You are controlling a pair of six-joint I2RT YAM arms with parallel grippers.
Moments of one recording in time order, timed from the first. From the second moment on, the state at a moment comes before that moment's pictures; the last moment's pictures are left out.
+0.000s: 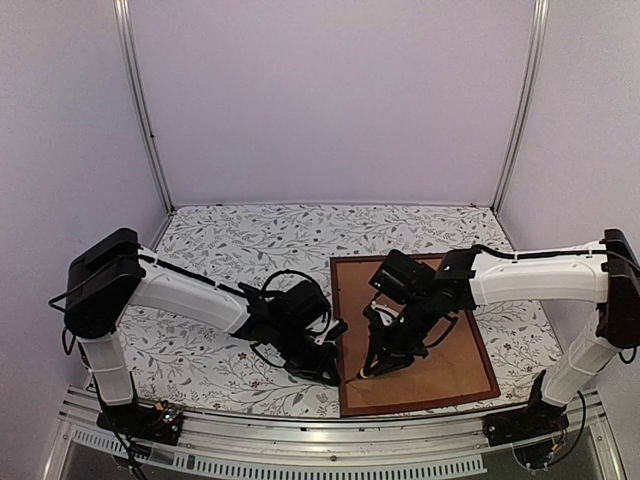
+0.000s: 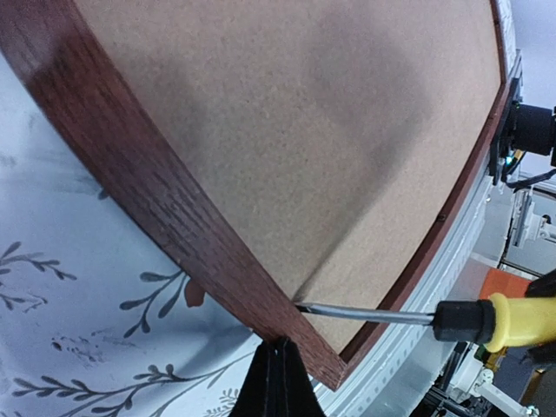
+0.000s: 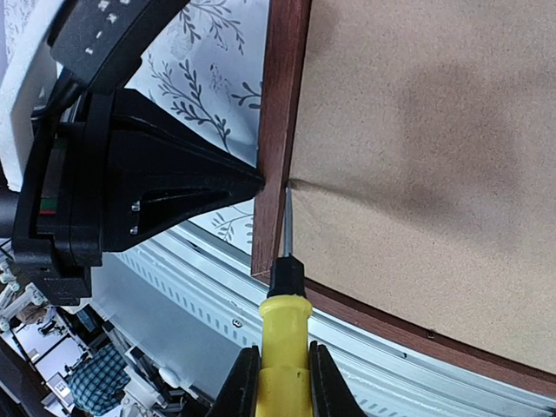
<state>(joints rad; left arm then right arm) -1.09 1.89 1.03 -0.19 0.48 -0.74 1.04 1.61 1.08 -0.70 -0.45 0.88</state>
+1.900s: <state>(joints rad) -1.07 1.90 1.03 -0.18 0.51 -0.71 1.34 2.00 1.71 -1.27 -0.01 0.96</state>
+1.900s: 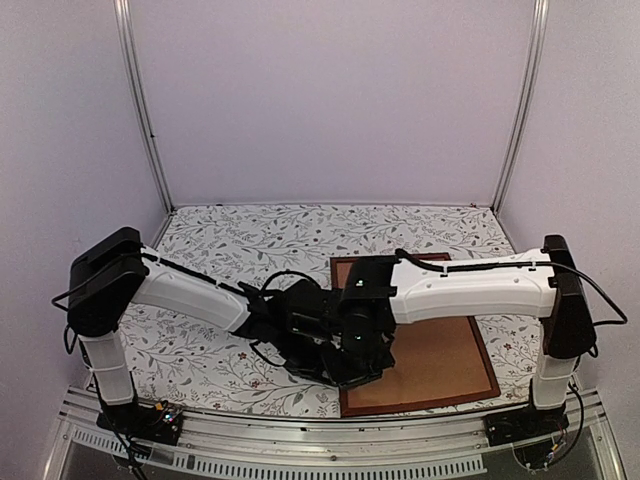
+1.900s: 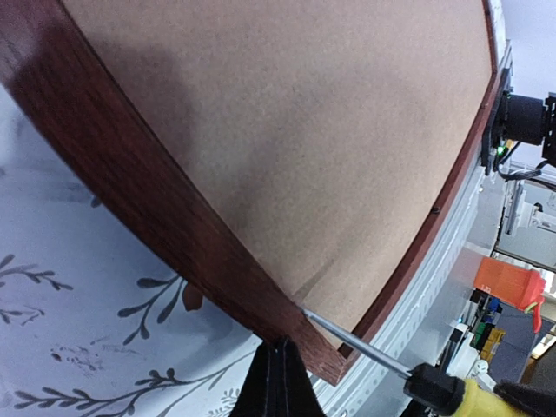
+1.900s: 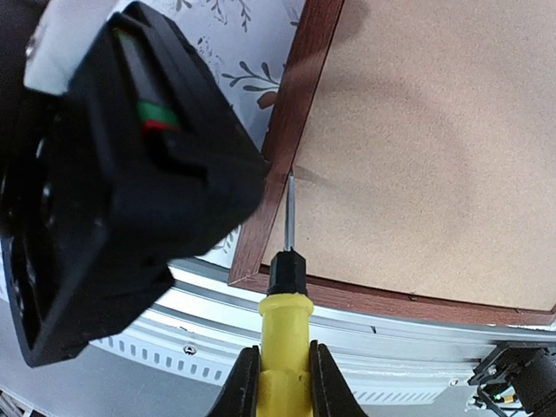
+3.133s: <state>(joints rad) -1.14 1.83 1.08 -0.33 0.27 -0.80 1.23 1.40 1.10 -0.80 -0.06 0.92</state>
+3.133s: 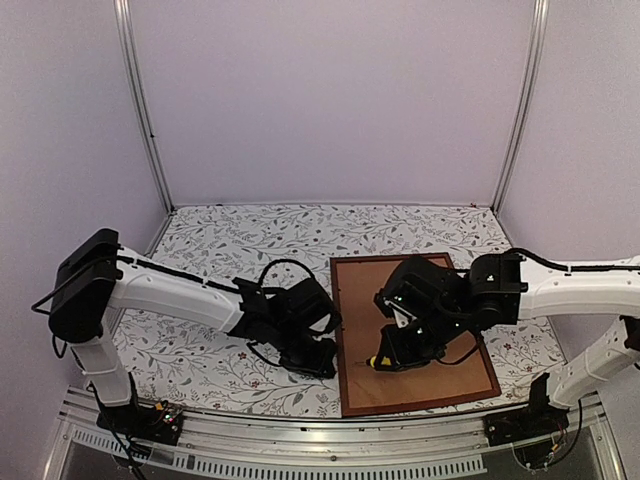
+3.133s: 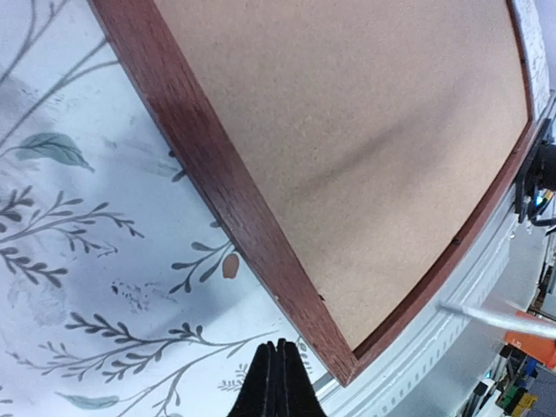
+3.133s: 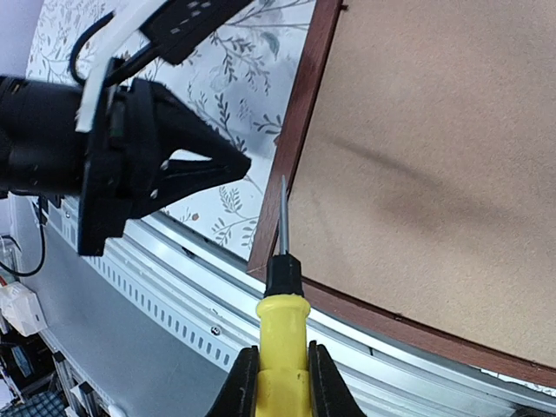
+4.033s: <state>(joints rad) -0.92 1.97 1.38 -0.43 0.15 -0.71 0.72 1.47 1.03 -0.57 -0.42 0.55</state>
